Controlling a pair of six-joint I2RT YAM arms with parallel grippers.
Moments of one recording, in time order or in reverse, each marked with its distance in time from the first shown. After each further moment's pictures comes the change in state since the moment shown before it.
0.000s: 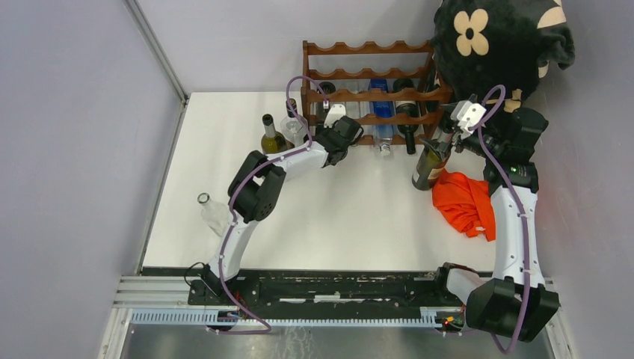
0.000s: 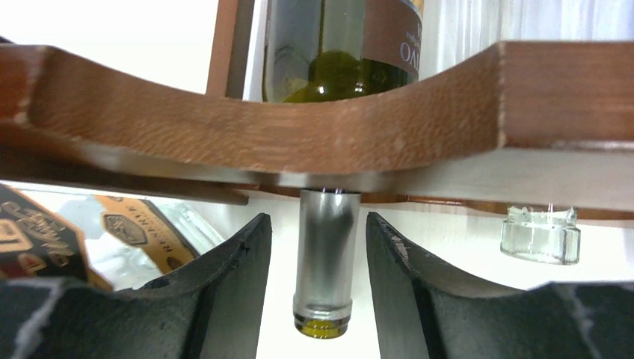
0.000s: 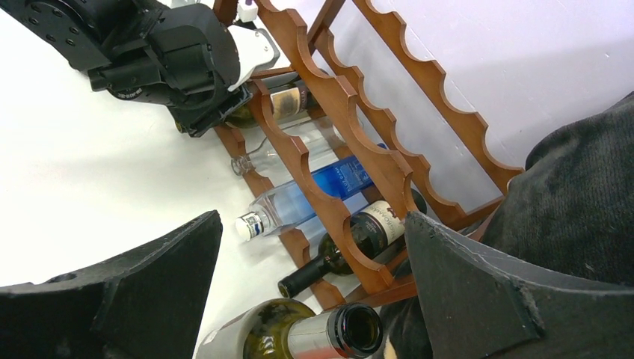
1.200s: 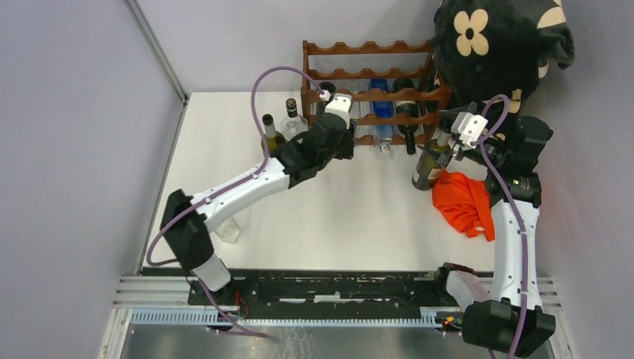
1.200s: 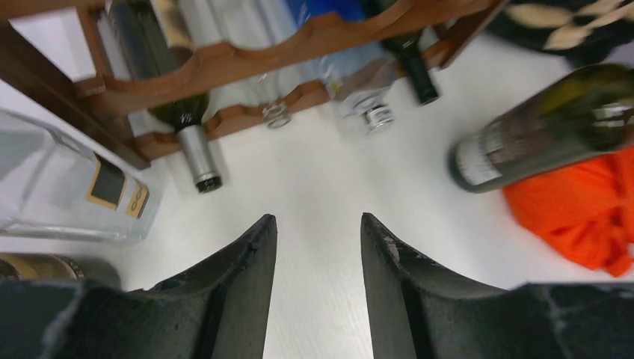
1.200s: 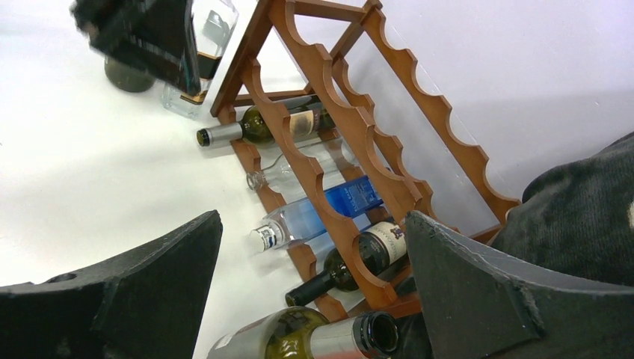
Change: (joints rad) left arm -0.155 -0.611 -0.296 -0.058 0.346 0.069; right arm 0.000 -0.097 -0.017 -0.047 -0.058 -0.022
